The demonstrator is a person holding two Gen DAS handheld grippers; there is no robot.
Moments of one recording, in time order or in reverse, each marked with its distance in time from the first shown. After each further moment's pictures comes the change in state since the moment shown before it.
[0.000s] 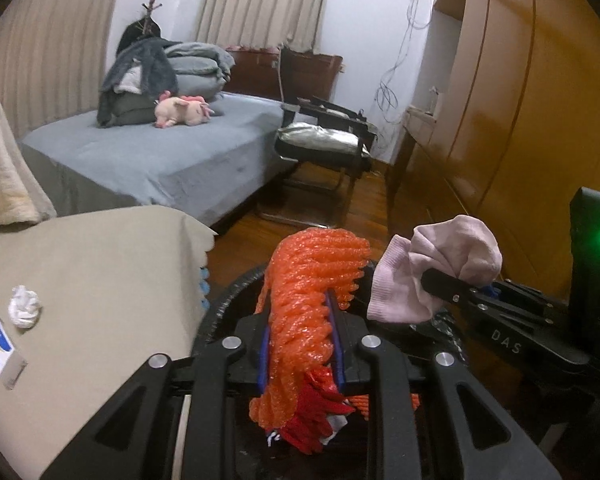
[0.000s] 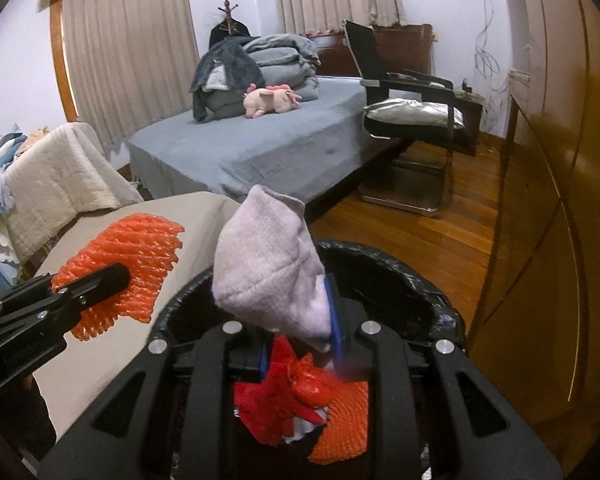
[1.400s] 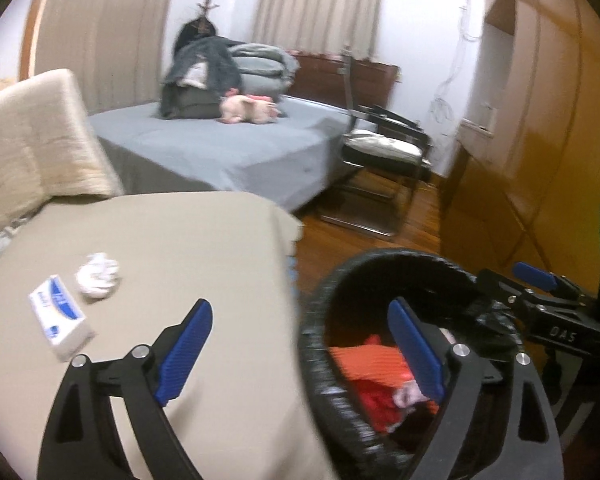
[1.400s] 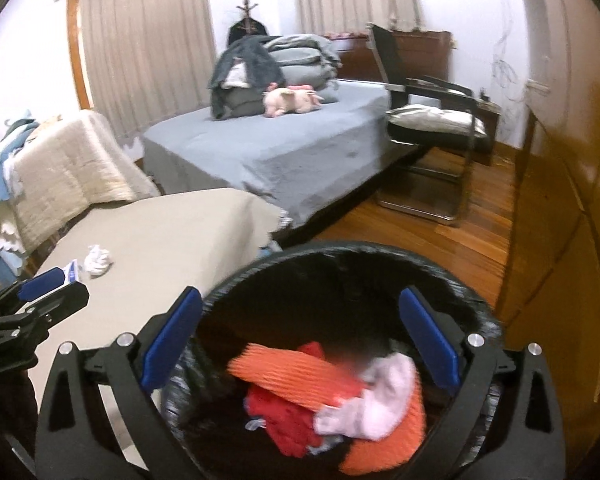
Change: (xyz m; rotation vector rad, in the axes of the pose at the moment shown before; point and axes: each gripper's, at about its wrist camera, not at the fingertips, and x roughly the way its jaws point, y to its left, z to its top) left arm -0.042 0.086 -0.026 -0.093 -0.033 0.205; right arm 0.015 0.055 0.004 -0.059 -0.017 0.057
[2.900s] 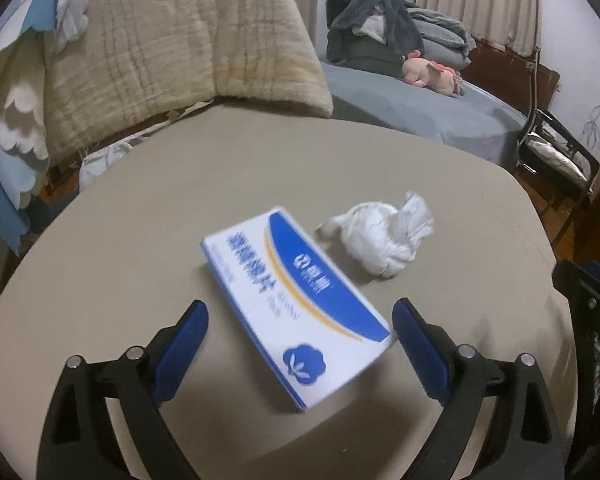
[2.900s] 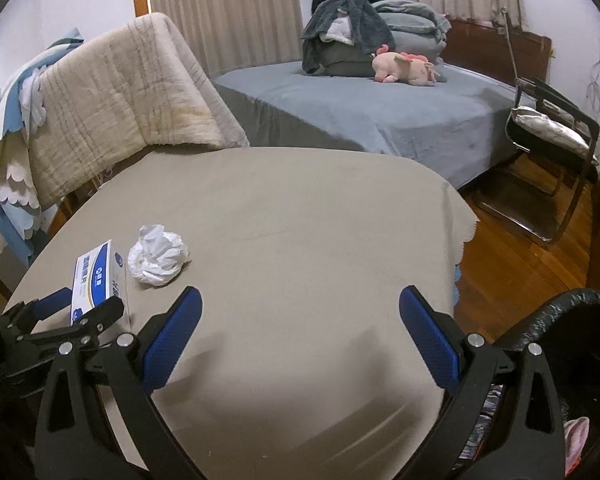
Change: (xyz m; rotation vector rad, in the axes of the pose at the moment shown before) left arm 0.059 0.227 -0.039 -0.266 0.137 0.428; right arm 0.171 0.208 0.013 -0.170 0.124 0.183
